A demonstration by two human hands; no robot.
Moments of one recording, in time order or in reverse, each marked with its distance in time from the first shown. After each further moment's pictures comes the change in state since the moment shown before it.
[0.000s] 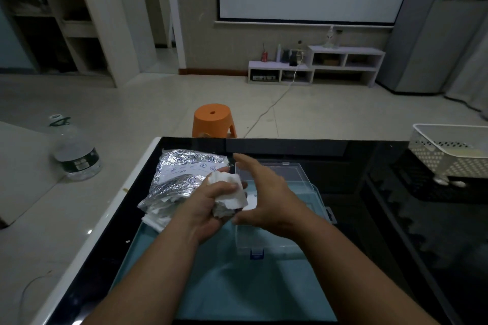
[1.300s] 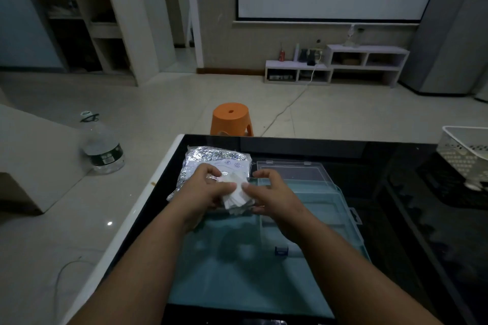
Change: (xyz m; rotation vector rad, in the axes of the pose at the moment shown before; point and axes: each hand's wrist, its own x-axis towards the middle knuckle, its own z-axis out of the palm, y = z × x) left_hand -0.026 0.042 -0.046 0.666 0.235 0.139; right_hand 0.025 -0.002 0.052 0.839 -0.013 0.350
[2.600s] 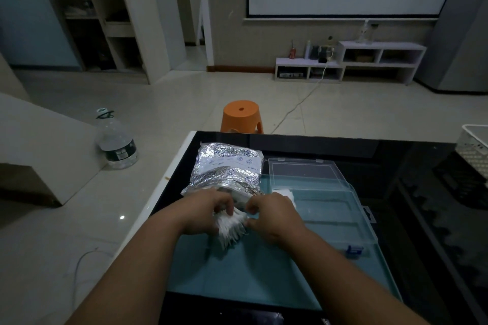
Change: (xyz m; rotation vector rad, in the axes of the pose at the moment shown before) left_hand -0.017 -0.006 -0.036 1.185 -0.353 0.143; right_hand 0.013 0.038 0.020 -1.133 0.043 -0.281
